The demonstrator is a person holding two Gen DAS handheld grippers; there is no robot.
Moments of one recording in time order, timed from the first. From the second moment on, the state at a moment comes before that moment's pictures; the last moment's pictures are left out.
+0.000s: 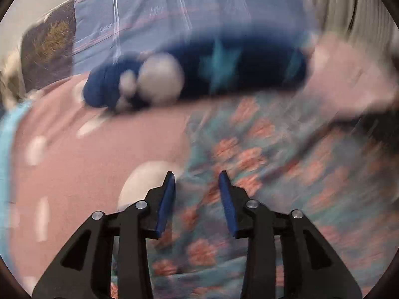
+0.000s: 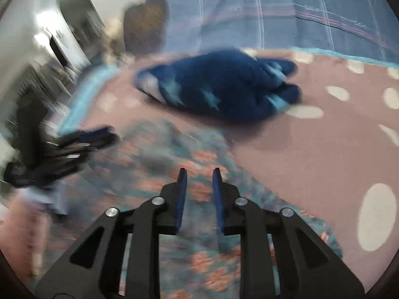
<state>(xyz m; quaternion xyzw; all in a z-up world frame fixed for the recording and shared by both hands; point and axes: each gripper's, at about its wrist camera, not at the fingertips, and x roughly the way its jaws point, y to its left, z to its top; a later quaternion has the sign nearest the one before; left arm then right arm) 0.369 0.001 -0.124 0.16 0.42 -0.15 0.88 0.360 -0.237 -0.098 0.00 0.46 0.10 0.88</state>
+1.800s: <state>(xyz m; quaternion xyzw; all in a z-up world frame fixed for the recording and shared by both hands) 0.064 0.142 -0.088 0.05 0.37 -0.14 0.92 0.025 -0.280 -0.072 0.08 0.41 0.10 0.91</state>
